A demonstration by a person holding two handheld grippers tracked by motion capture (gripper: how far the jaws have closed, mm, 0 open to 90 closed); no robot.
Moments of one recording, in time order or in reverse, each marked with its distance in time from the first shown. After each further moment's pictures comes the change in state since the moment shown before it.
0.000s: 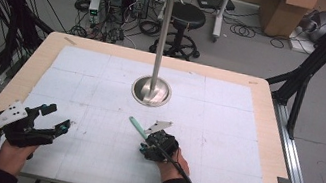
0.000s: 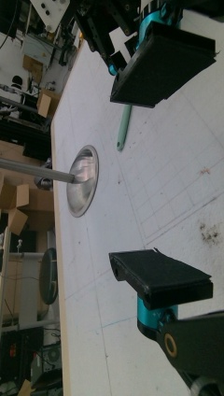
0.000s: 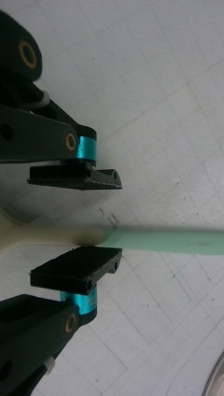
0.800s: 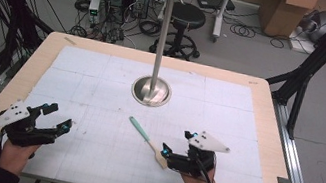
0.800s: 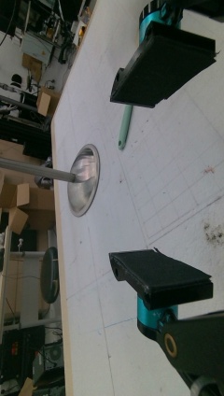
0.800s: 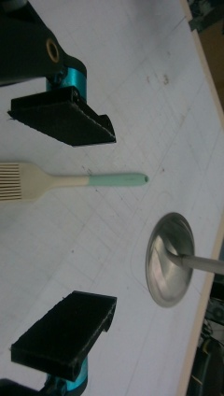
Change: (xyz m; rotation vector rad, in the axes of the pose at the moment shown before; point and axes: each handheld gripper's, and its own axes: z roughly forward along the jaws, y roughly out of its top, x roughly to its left) left arm 0.000 0.001 0.003 -0.003 0.007 0.002; right arm -0.021 -0.050 -0.085 -0.425 -0.080 0.205
